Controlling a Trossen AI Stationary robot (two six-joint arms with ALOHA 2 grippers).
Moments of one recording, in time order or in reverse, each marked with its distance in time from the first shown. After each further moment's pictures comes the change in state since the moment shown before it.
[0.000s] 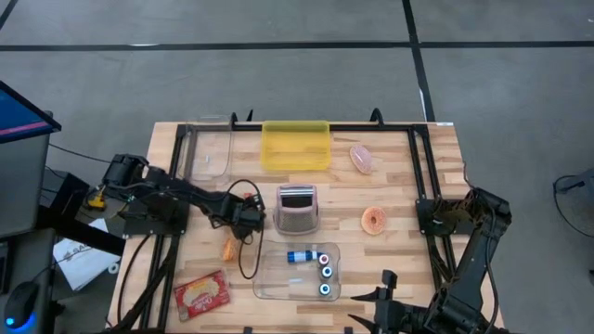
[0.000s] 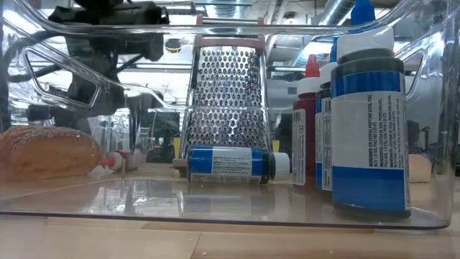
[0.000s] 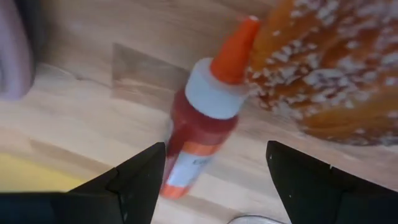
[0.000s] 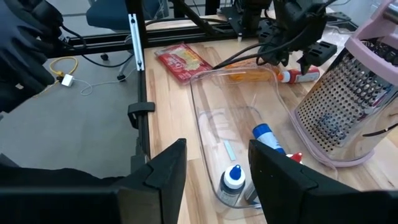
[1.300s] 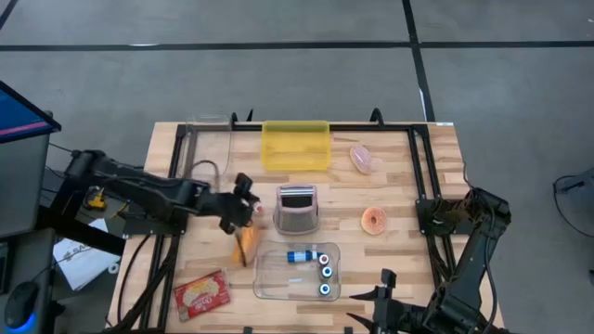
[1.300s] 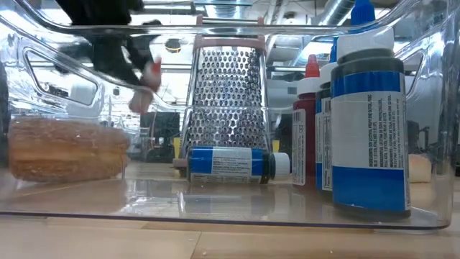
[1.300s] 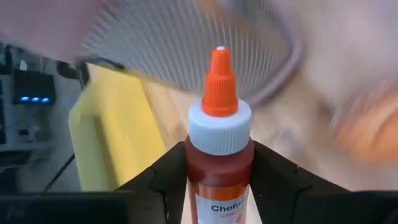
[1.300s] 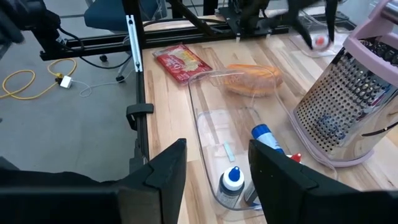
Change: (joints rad) left arm -0.039 -0.438 -0.070 0.300 -0.019 -0.425; right arm -0.008 0.000 0.000 0.001 0.000 0.005
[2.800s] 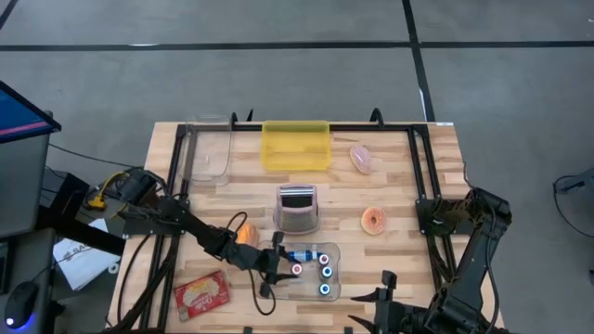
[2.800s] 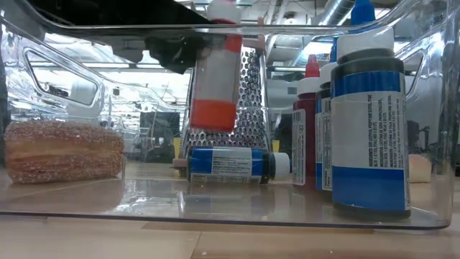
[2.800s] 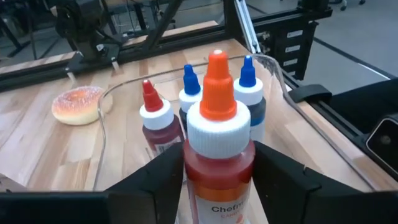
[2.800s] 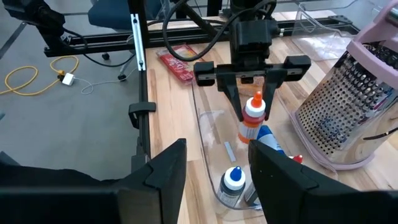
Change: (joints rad) left arm -0.297 0.630 0.000 1.182 0.133 -0.575; right arm 0.010 0.000 0.000 0.009 0.000 -0.027
